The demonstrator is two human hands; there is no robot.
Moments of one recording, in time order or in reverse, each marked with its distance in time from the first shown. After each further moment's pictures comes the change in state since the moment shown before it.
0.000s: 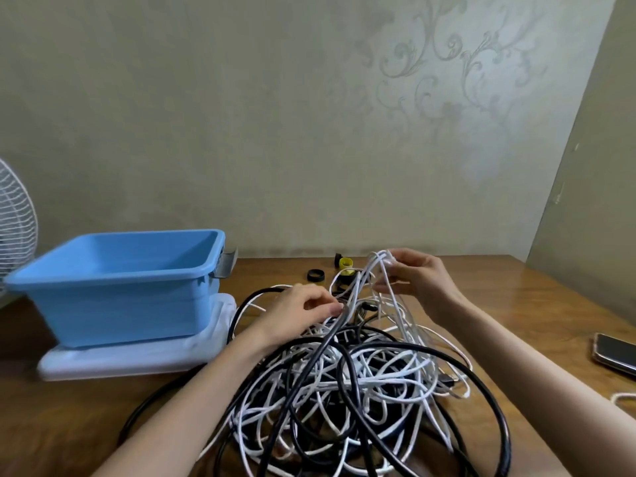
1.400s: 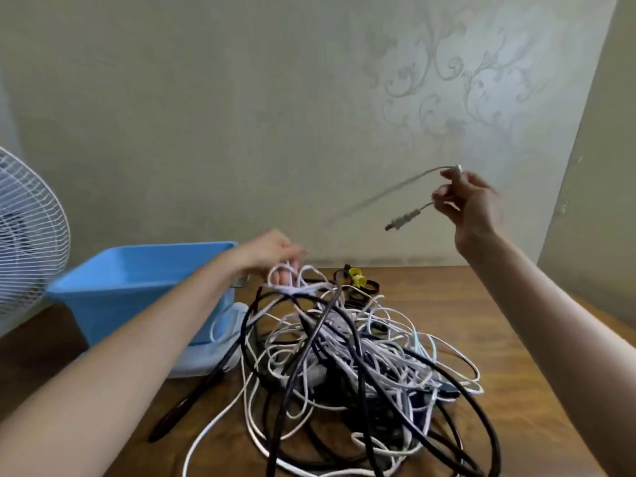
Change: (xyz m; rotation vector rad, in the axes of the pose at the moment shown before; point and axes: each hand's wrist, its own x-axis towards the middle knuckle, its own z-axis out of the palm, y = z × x) left_hand 0.027 0.030 -0.100 0.109 -0.026 -0.236; right_hand 0.025 -0.106 -0.009 0.301 0.361 -0.304
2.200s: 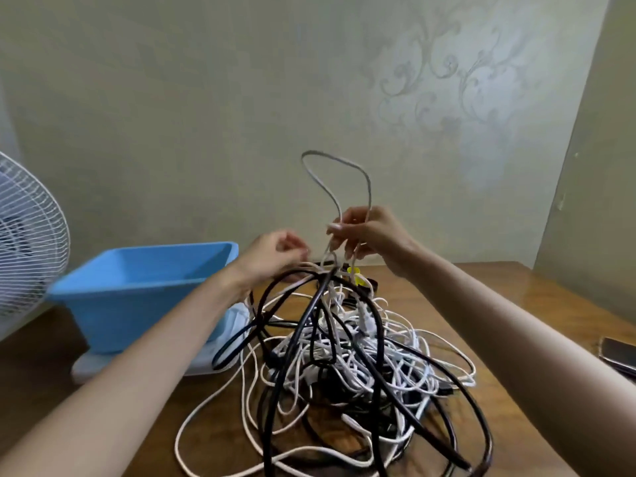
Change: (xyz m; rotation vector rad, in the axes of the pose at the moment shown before) left_hand -0.028 0.010 0.020 -0.396 0.170 0.110; right_hand -0.049 0.039 0.061 -0.491 -0.648 0.109
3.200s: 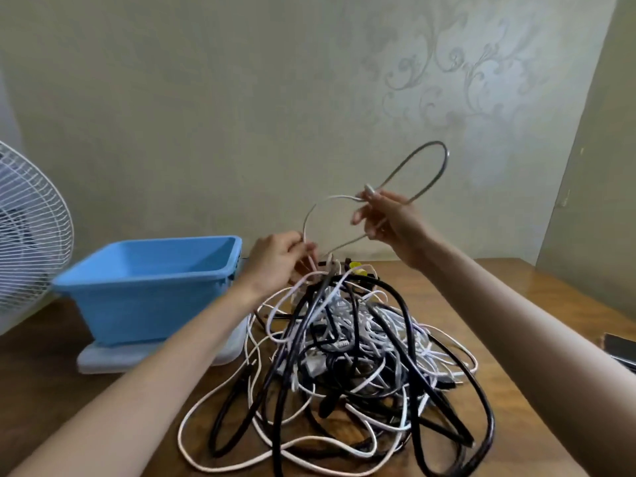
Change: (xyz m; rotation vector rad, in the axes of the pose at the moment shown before) left_hand -0.010 -0.009 0.011 0.242 0.162 0.224; right_hand 0.004 0.005 -0.016 0.299 0.103 -0.012
